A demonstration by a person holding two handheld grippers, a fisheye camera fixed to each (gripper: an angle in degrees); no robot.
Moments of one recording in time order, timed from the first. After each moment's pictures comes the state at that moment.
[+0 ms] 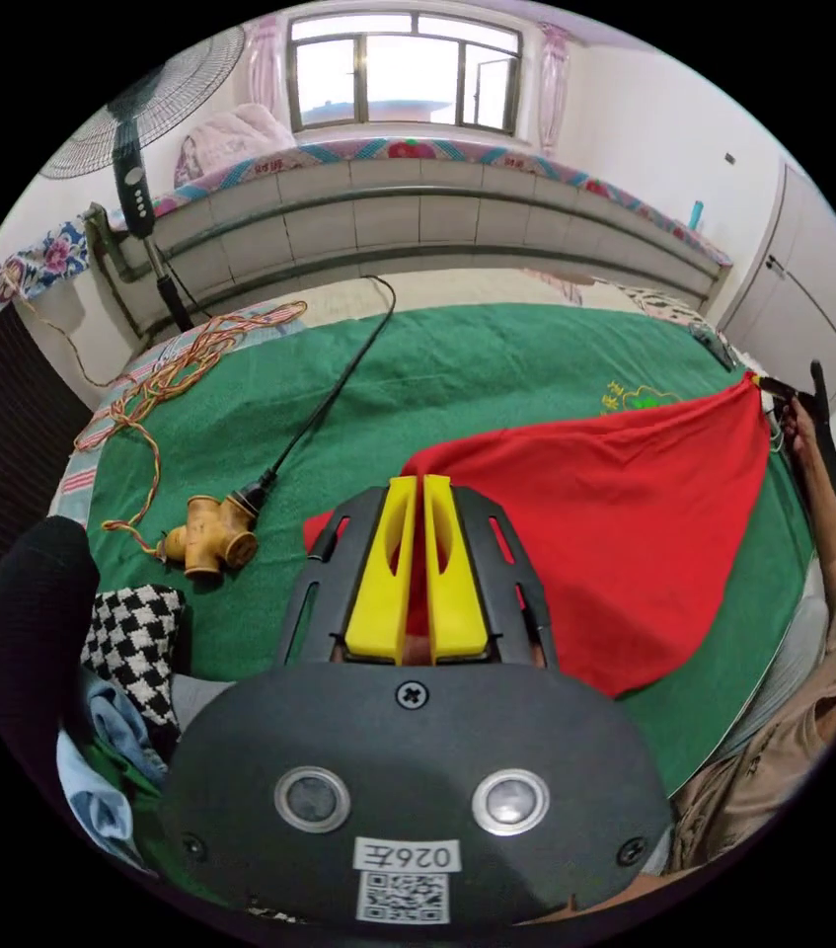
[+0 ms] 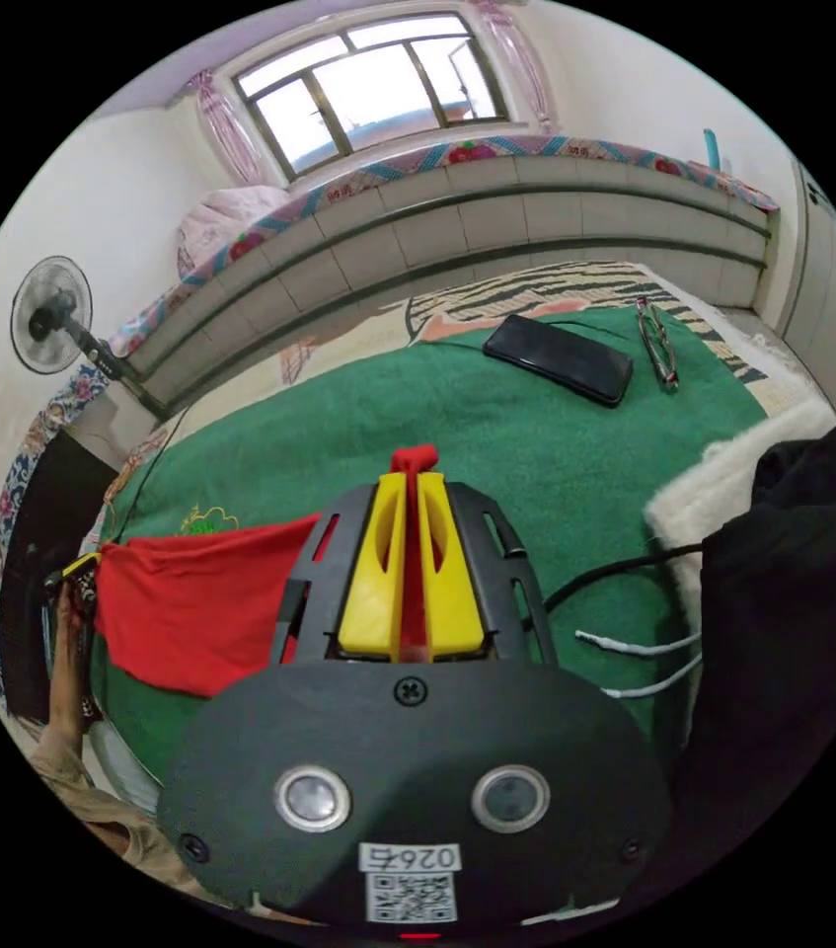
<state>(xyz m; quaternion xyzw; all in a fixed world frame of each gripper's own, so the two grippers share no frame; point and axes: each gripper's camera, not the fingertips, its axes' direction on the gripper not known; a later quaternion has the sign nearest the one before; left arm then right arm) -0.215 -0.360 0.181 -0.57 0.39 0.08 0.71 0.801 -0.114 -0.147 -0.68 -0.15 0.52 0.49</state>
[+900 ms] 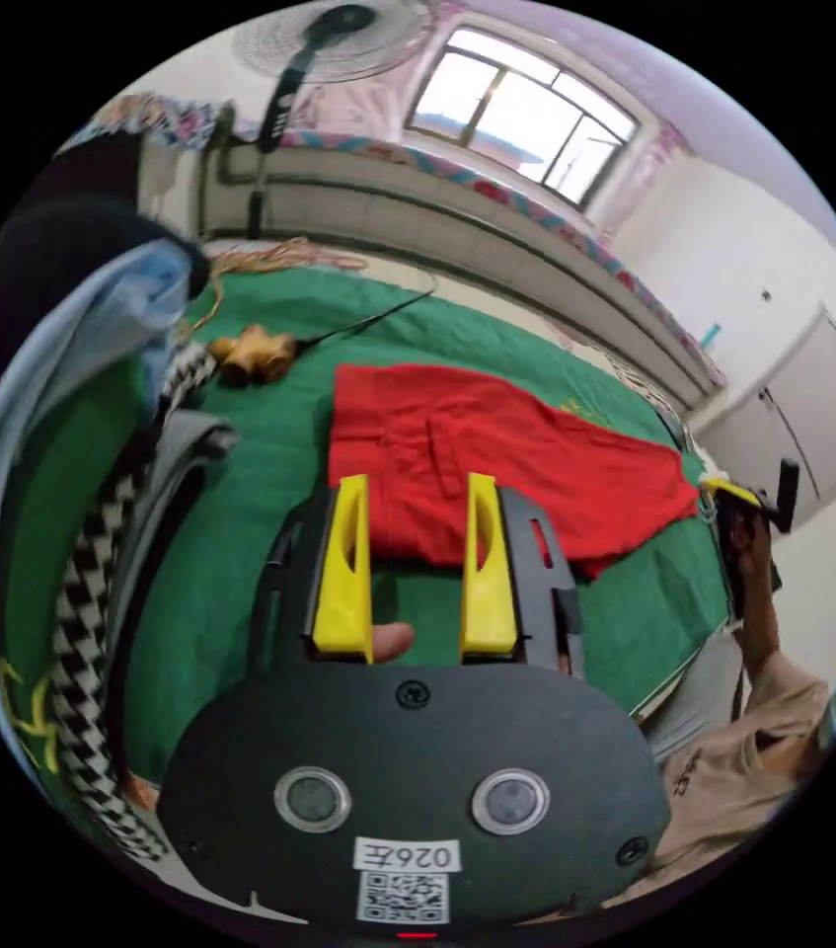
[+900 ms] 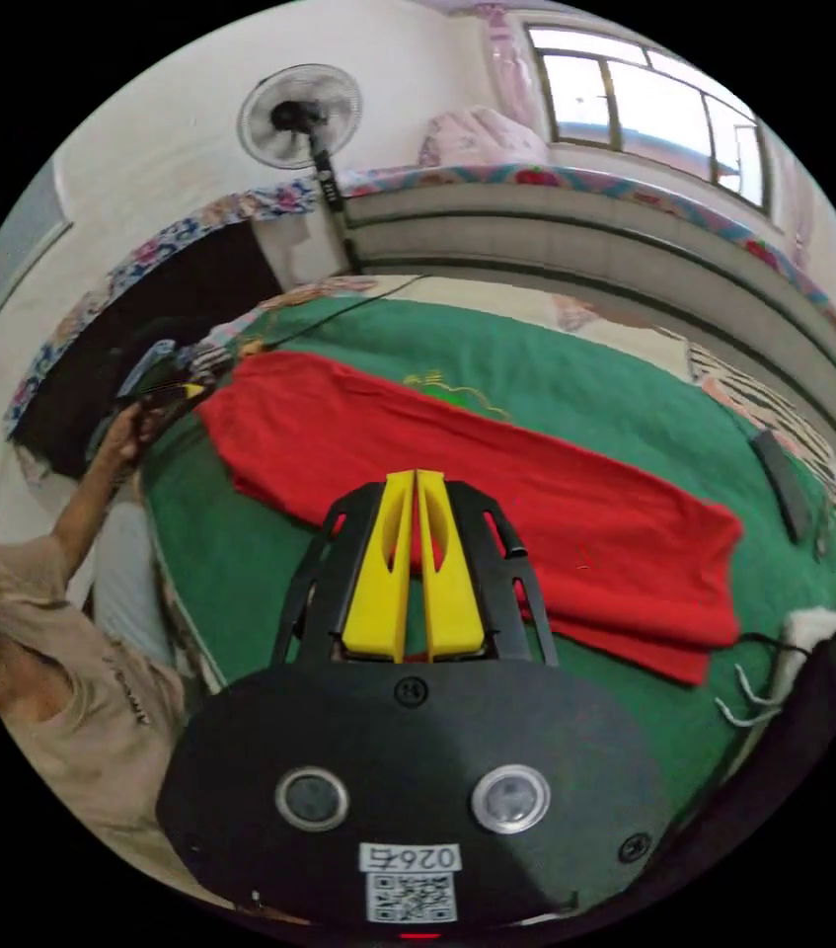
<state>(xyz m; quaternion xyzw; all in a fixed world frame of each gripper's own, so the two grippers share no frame) -0.342 -0.332 0.115 -0.61 0.35 -0.10 0.71 0.611 -0.386 -0.100 -0.55 -0.48 0.42 0.53</state>
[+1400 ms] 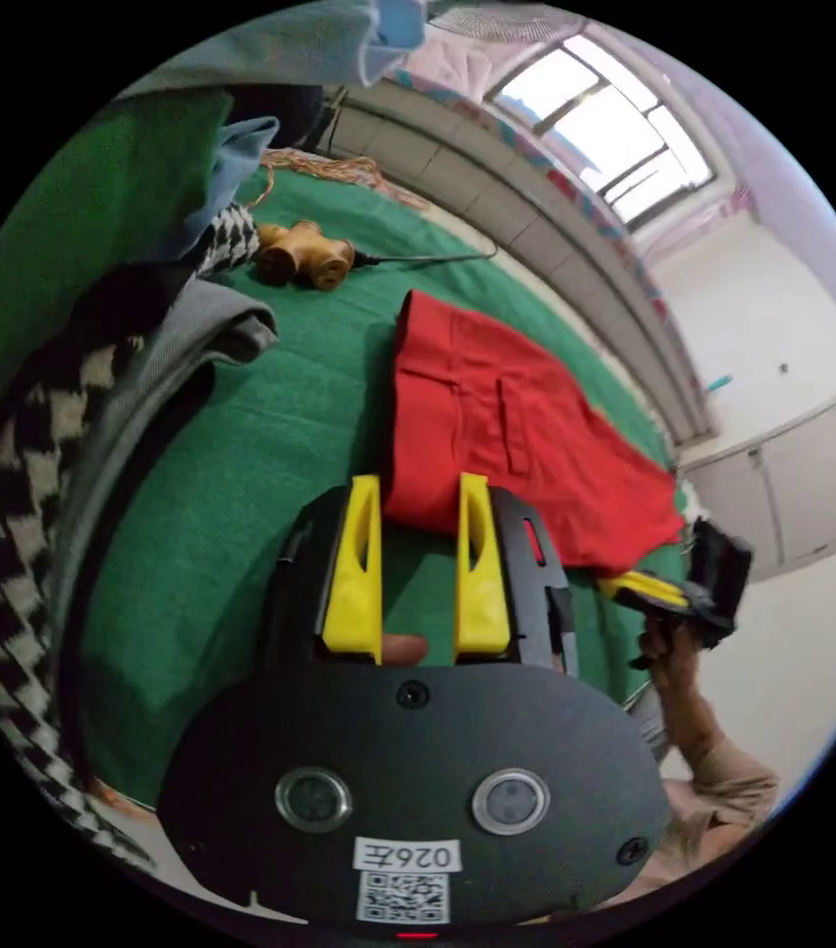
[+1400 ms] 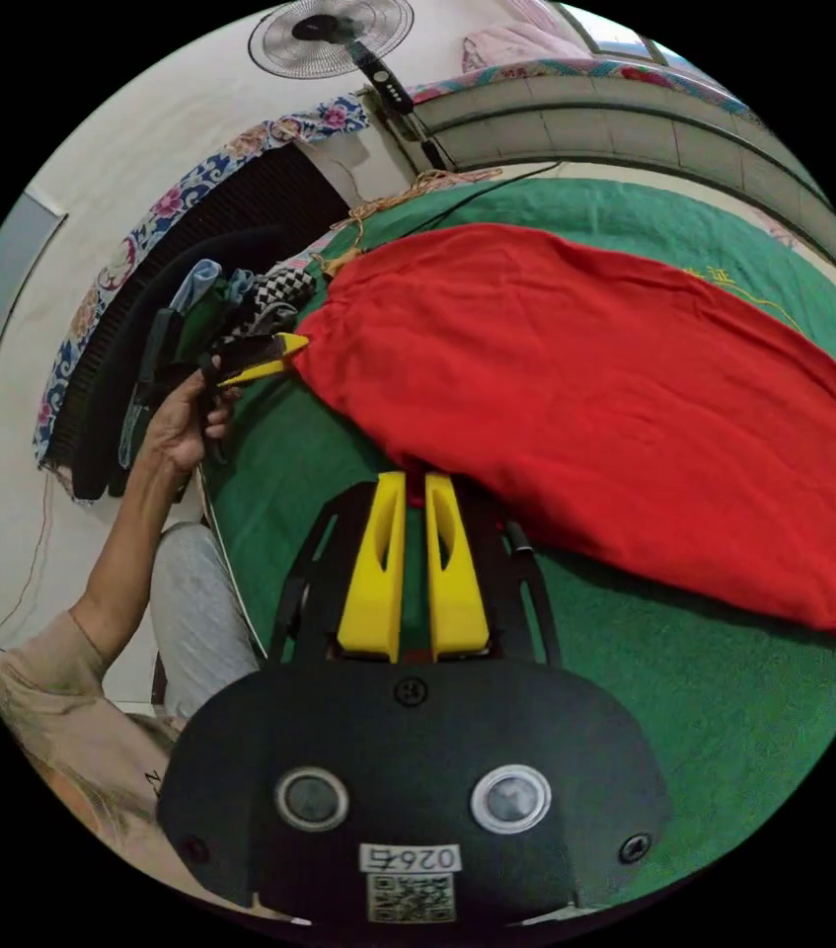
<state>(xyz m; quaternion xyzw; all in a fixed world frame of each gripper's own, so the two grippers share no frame) -0.363 -0.238 0.135 -0.67 0.33 -0.17 0.64 0.411 -0.504 -0.114 -0.59 -0.52 0.46 0.41</state>
